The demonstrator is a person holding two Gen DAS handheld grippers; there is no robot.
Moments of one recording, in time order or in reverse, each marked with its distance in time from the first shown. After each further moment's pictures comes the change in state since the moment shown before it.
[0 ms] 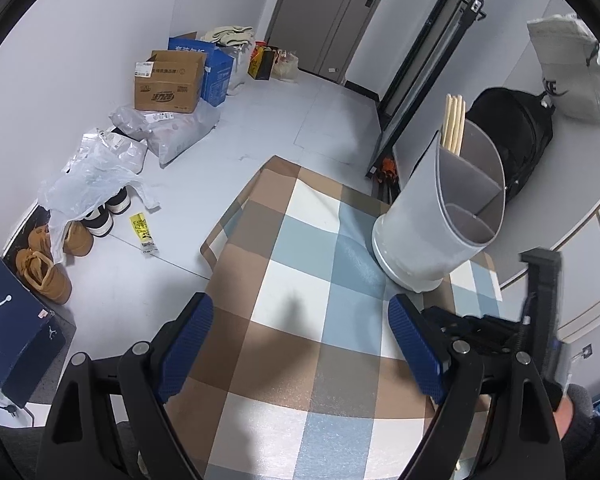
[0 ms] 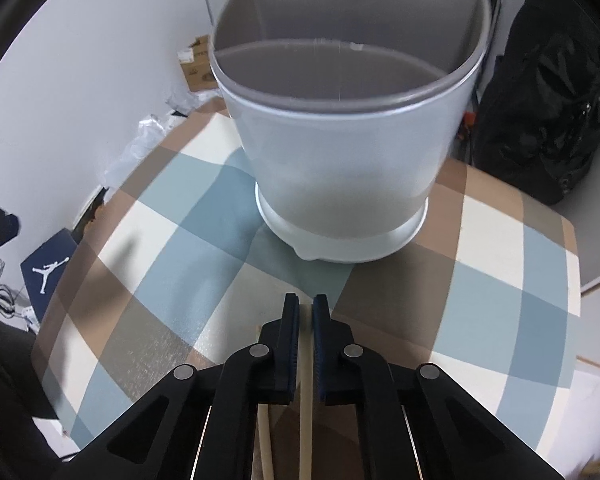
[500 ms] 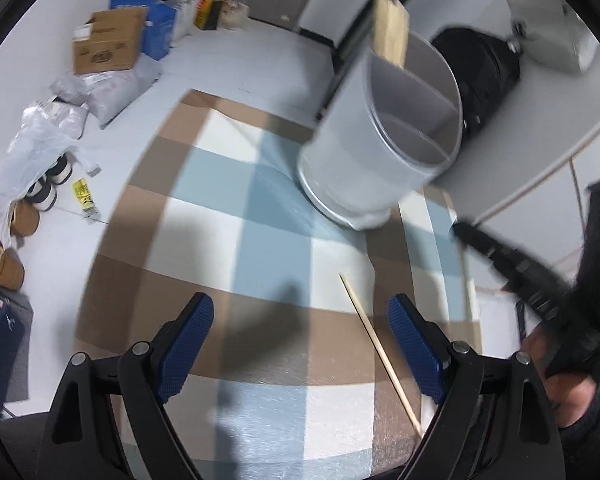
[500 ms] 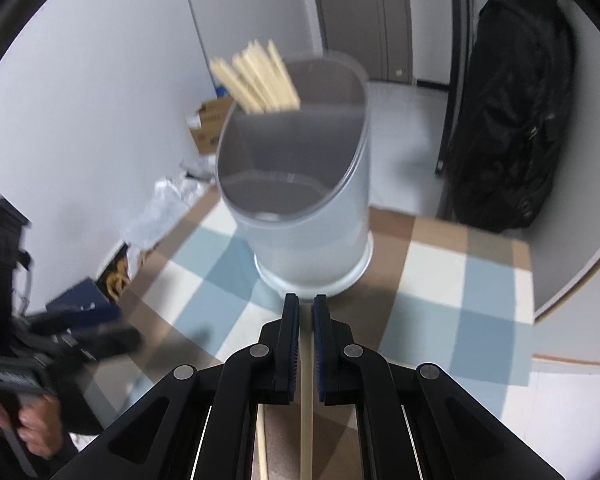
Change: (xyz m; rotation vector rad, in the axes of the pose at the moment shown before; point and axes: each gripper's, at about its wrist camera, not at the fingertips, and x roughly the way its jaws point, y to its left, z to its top) left arm 0.033 -0.047 -0.020 0.083 0.210 -0.158; right arm -0.075 -0.029 -0.004 0.095 -0.224 0.075
